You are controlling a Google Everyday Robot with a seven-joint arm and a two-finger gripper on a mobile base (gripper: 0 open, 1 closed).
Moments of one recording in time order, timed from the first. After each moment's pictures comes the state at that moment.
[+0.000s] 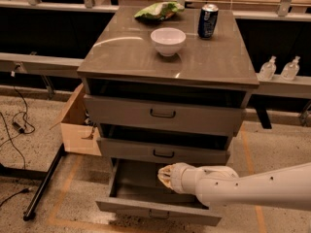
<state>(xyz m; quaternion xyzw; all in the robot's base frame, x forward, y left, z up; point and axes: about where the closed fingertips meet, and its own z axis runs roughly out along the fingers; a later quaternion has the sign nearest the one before) 0.525 -0.035 0.505 -0.67 0.62 0.00 0.41</state>
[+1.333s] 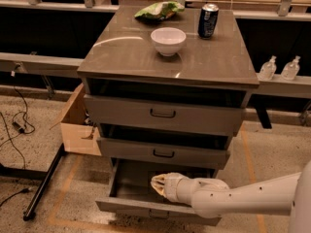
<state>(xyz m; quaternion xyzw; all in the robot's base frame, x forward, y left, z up) 0.521 -0.009 0.451 -0.64 0.62 0.05 0.45</state>
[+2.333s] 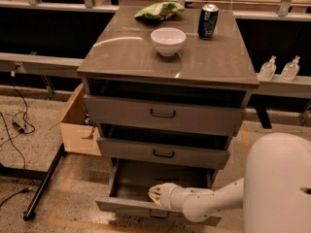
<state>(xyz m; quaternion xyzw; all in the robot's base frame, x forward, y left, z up) 0.520 0.002 0.358 -0.66 0.62 0.05 0.42</state>
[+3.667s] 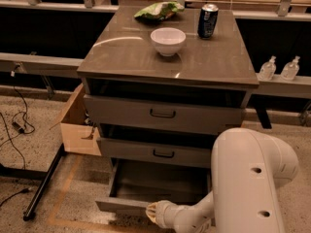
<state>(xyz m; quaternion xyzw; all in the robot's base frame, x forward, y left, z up) 0.472 0.021 0.285 -0.66 0.65 0.06 0.37</state>
